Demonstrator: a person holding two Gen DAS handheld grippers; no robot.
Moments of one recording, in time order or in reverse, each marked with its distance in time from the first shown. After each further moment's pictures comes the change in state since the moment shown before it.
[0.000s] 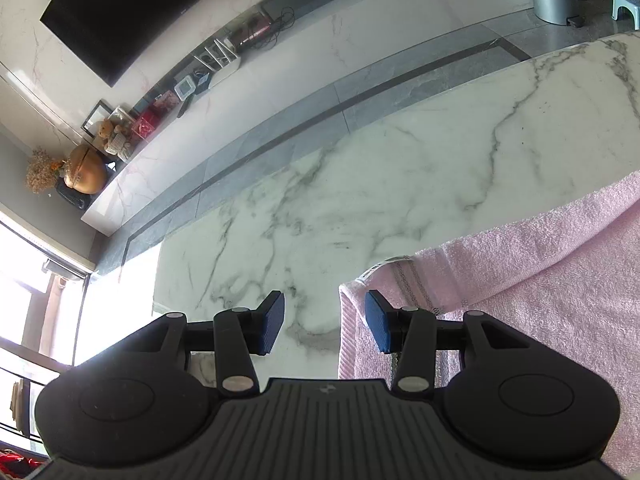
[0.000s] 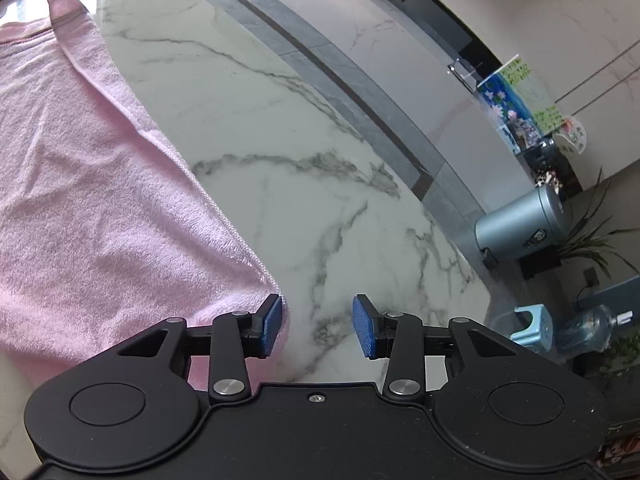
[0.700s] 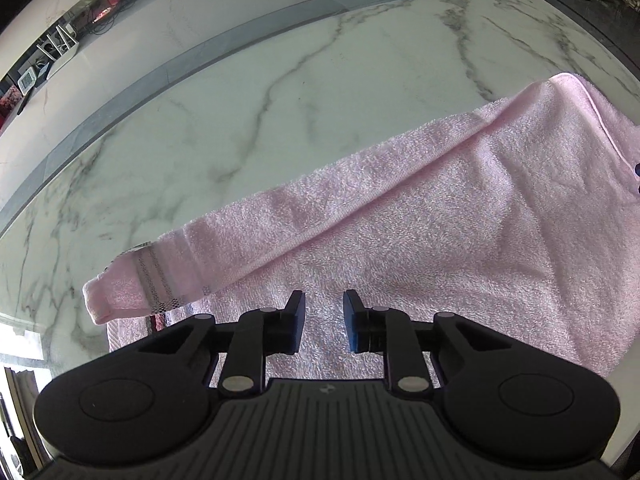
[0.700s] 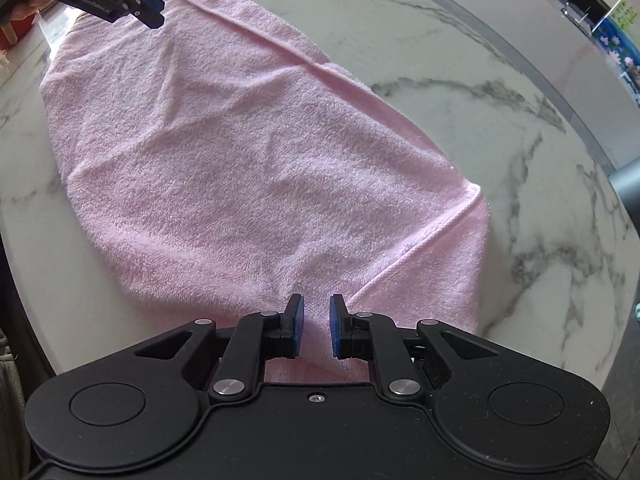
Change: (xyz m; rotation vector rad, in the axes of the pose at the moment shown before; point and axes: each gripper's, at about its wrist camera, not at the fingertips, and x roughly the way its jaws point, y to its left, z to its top) left arm 0.027 -0.089 -0.009 0.099 0.103 -0.437; right arm 0.031 0.068 -0.032 -0.028 0.133 0.357
